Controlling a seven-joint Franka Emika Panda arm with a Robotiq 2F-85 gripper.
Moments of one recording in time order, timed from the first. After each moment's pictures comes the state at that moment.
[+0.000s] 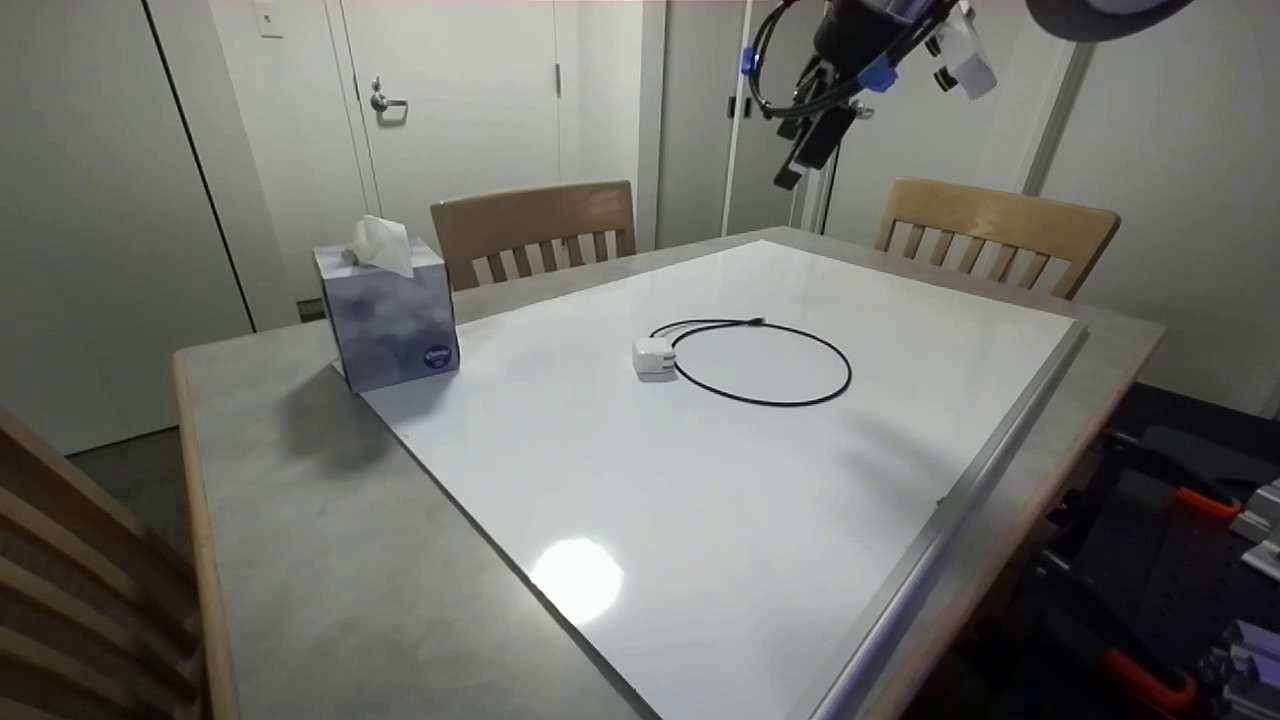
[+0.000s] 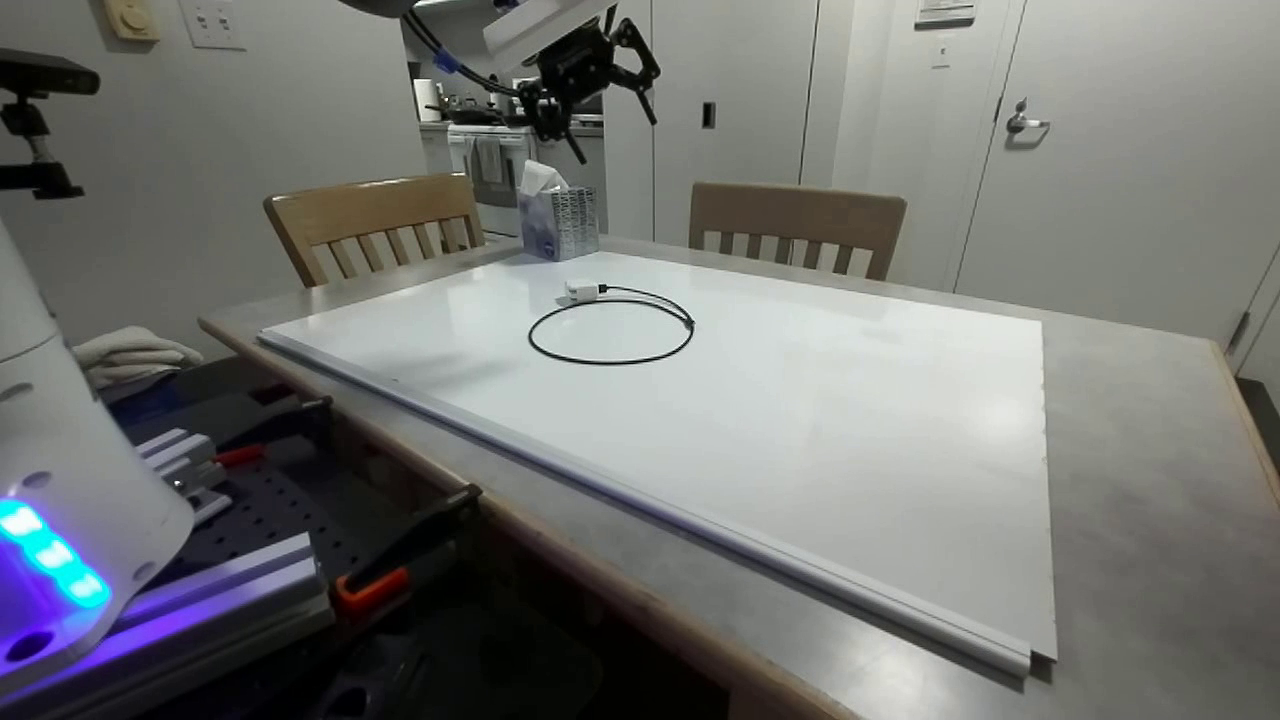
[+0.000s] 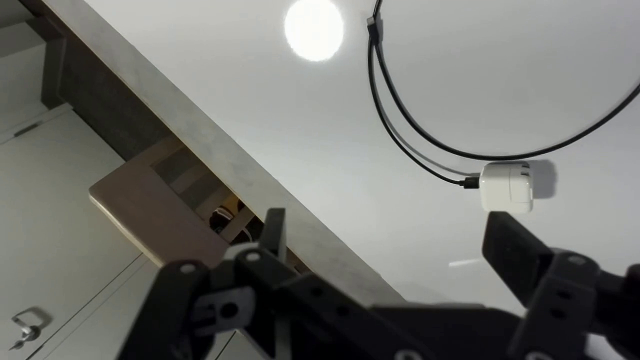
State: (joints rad) arm -0.03 -0.10 -0.03 -2.59 -0.77 3.05 -0.12
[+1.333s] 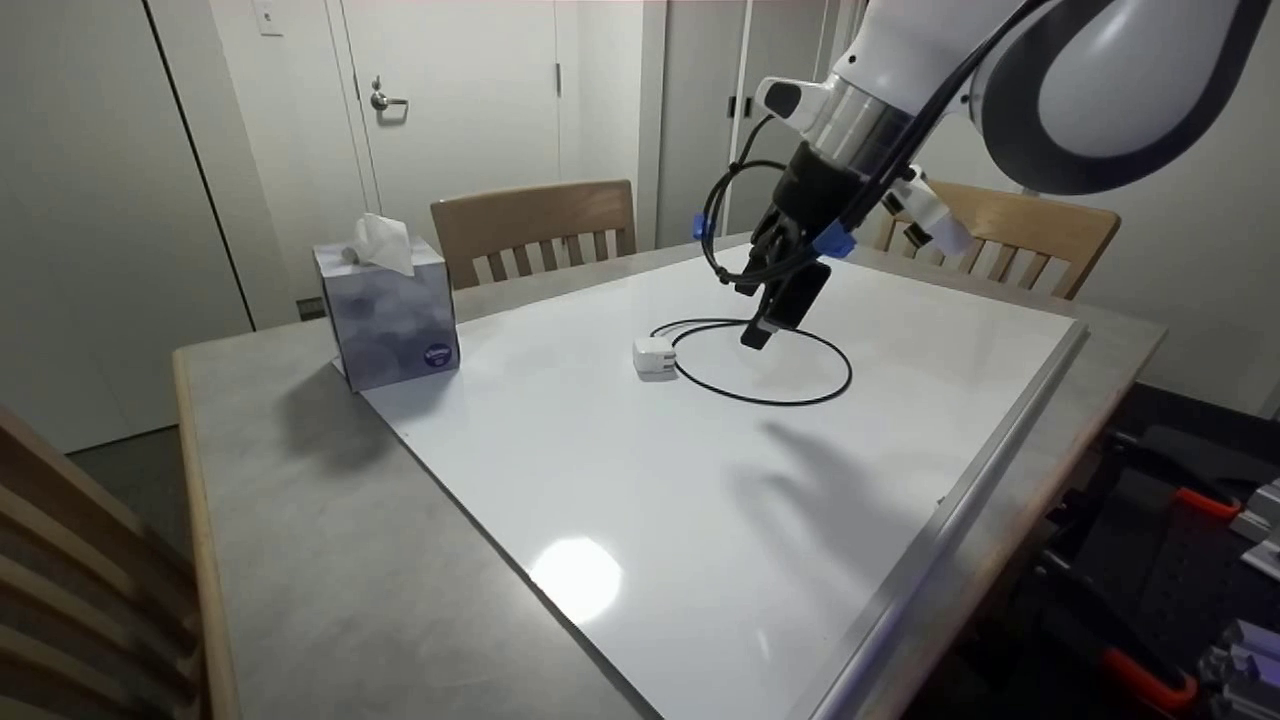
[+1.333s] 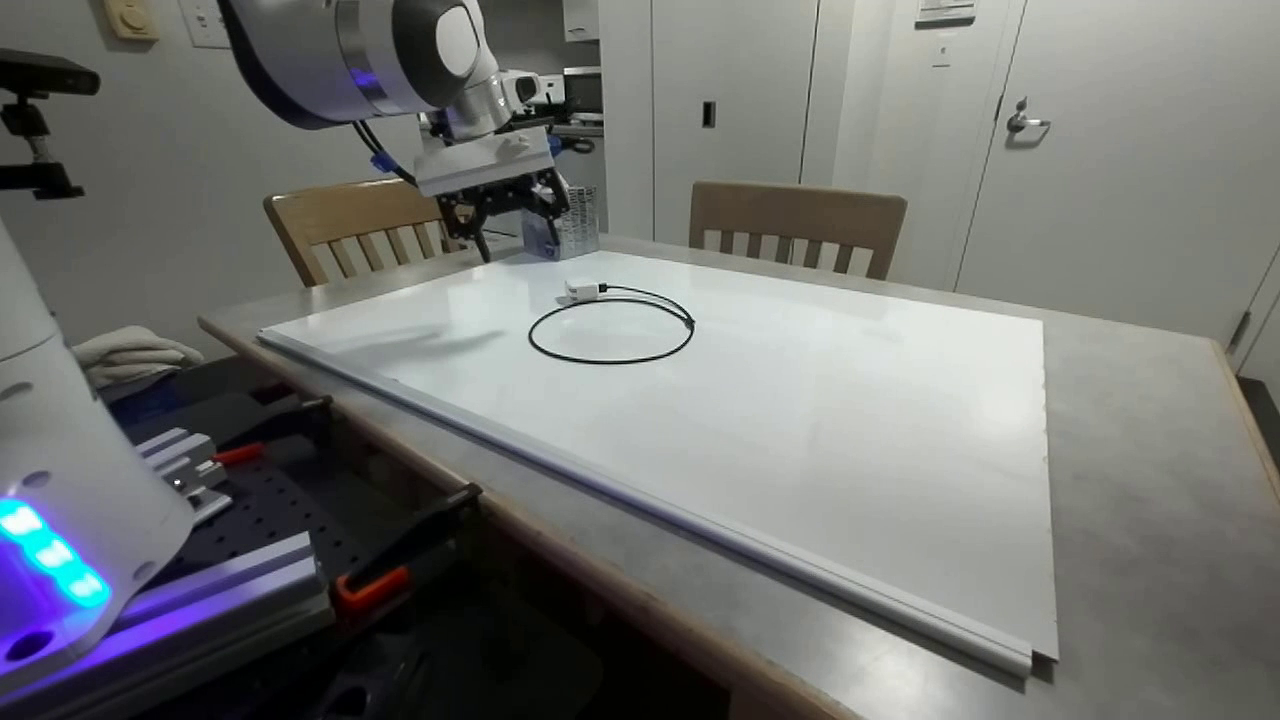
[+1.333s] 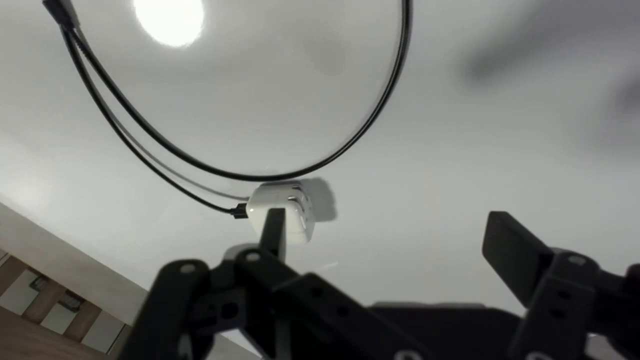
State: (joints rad) arm -0.02 0.16 0.17 -2.69 -0.37 3.25 -0.34
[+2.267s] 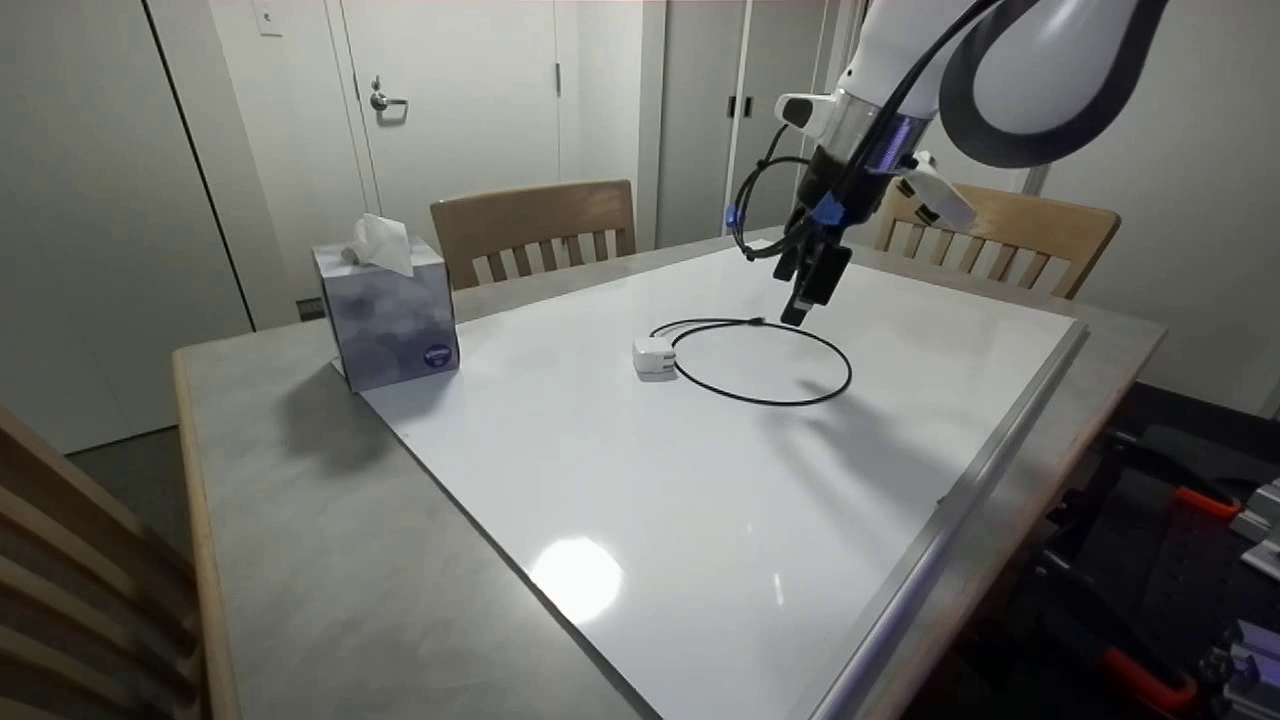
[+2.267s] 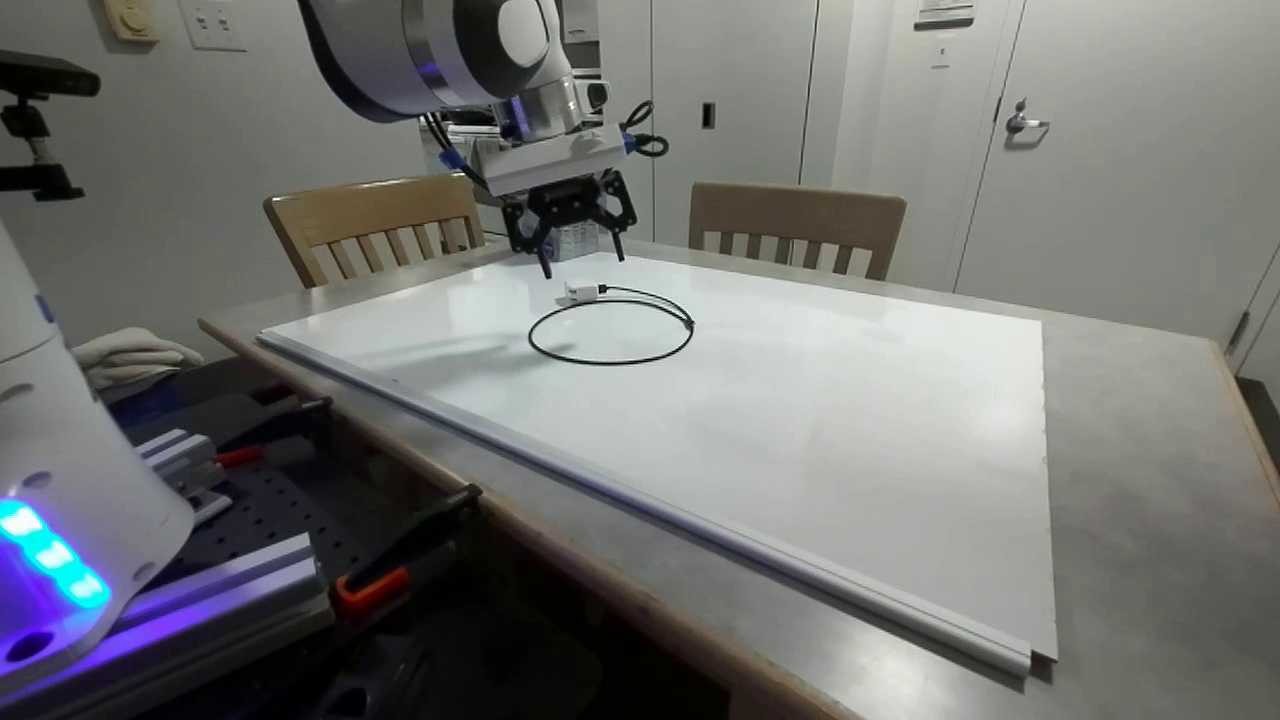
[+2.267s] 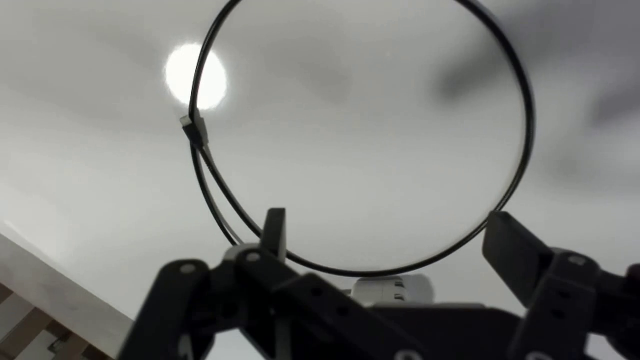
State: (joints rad) arm -0.20 0.19 0.19 -2.60 -0.38 3.10 -0.48
